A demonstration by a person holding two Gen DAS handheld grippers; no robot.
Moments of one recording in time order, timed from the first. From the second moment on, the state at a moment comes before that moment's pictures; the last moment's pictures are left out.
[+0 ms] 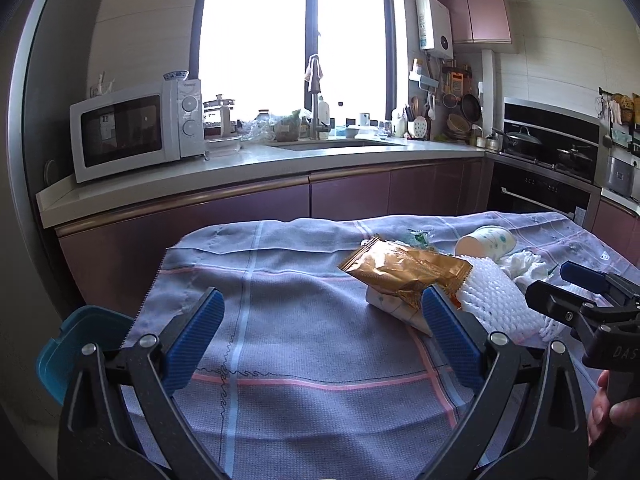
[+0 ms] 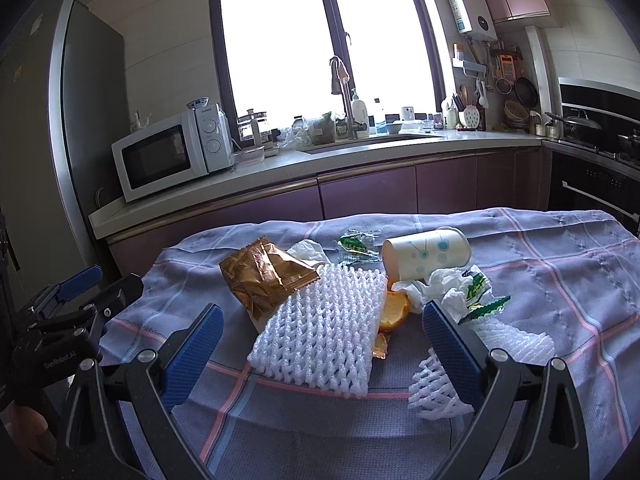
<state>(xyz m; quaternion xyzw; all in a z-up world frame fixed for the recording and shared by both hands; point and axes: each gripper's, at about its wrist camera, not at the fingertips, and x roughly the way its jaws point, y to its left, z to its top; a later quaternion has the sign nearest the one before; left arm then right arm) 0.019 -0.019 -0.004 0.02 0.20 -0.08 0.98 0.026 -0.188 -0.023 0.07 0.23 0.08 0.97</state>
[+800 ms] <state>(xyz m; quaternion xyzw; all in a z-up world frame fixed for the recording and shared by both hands) 0.149 -0.071 -0.051 -0.07 0.38 -0.28 0.88 0.056 -0.212 -0.058 0.18 0.31 0.16 0.92</state>
